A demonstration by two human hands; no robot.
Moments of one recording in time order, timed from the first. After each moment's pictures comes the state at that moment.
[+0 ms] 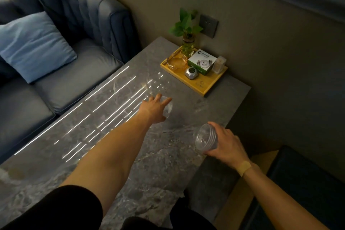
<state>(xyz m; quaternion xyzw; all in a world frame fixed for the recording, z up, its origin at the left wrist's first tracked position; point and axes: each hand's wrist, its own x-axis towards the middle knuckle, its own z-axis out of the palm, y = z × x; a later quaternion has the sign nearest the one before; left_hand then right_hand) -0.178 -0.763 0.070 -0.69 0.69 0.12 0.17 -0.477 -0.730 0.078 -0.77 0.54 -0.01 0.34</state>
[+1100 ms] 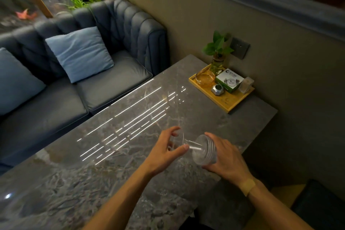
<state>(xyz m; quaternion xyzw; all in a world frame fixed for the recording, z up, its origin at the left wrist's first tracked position) -0.197 -0.596 0.120 -0.68 0.47 0.41 -0.38 -0.413 -0.697 0.105 -0.85 0.42 -0.07 0.31</state>
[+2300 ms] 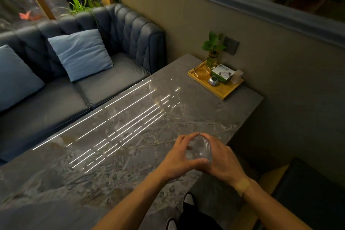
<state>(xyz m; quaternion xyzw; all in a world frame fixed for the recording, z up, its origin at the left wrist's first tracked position) -0.246 -0.489 0.121 -0.62 0.55 0.43 -0.36 -0.418 -0.555 0.135 -0.87 0.40 -0.13 0.26</state>
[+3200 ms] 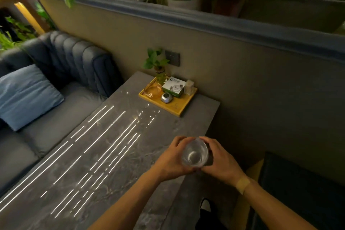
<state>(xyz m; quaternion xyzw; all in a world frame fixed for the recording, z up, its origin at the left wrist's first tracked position) -0.342 -0.685 0.109 -0.55 0.71 0.36 -0.25 -0.548 -0.707 0.109 -0.74 0.49 -0.20 0.43</state>
